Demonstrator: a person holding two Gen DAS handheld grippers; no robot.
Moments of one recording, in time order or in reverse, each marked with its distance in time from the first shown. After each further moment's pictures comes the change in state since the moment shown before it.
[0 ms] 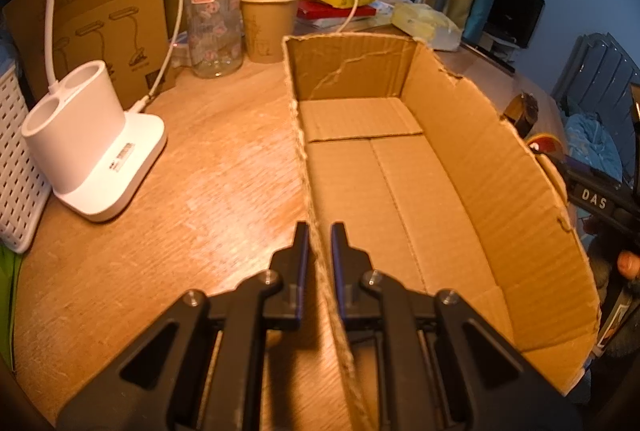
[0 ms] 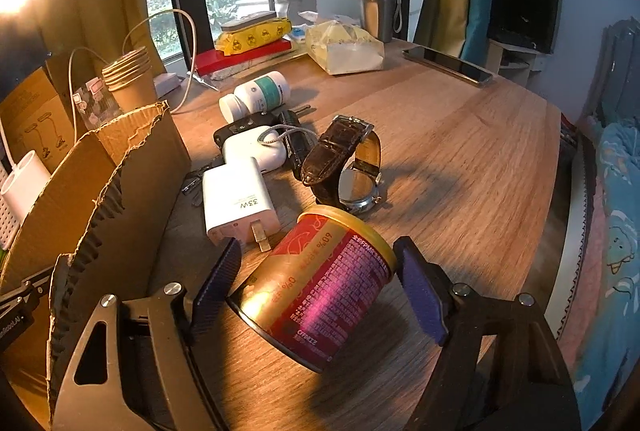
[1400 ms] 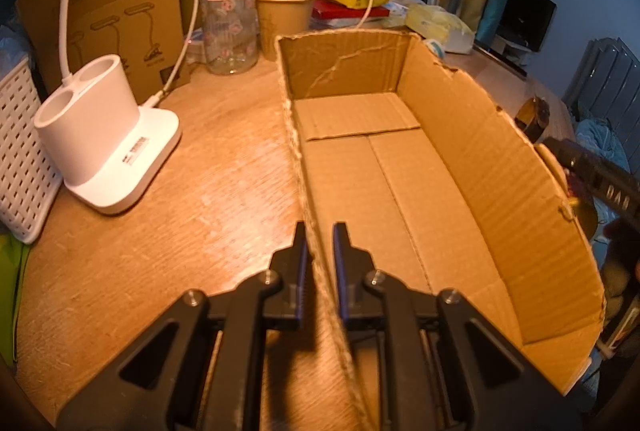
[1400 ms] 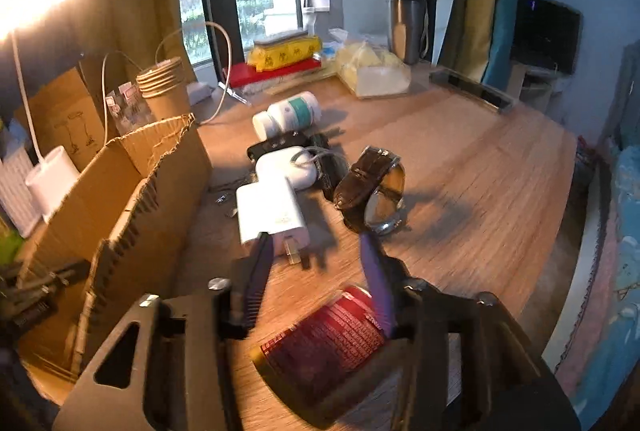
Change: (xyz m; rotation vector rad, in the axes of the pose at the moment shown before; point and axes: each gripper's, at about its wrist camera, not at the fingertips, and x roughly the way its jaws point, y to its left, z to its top) left arm -0.002 0.002 -0.003 -0.024 -0.004 0.046; right arm -0.018 0.010 0.004 -0.075 -0.062 0.060
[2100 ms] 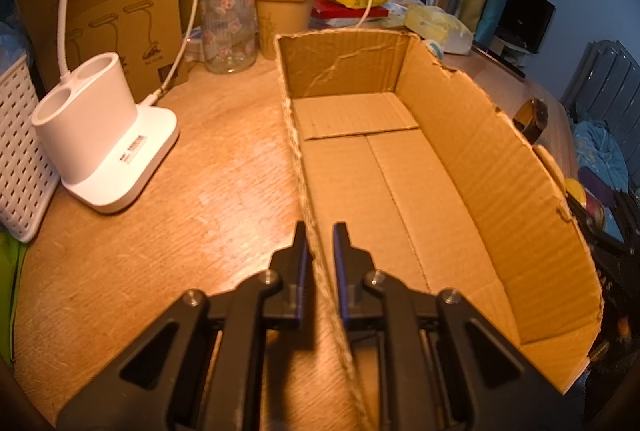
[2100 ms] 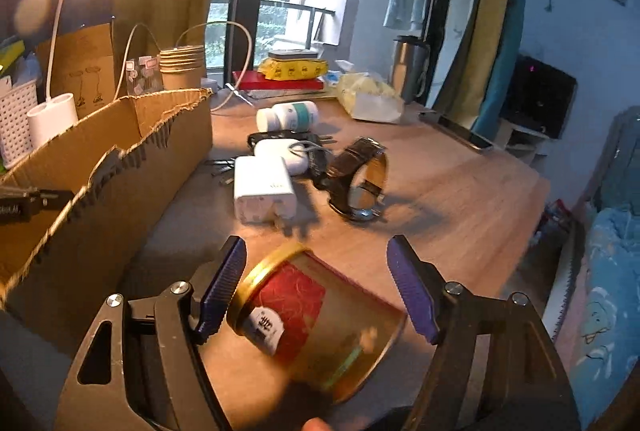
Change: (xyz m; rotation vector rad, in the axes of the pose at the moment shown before) left arm 0.000 -0.001 0.000 -0.008 0.002 -0.012; right arm -0.023 0.005 -0.050 -0.171 -0.142 -0.080
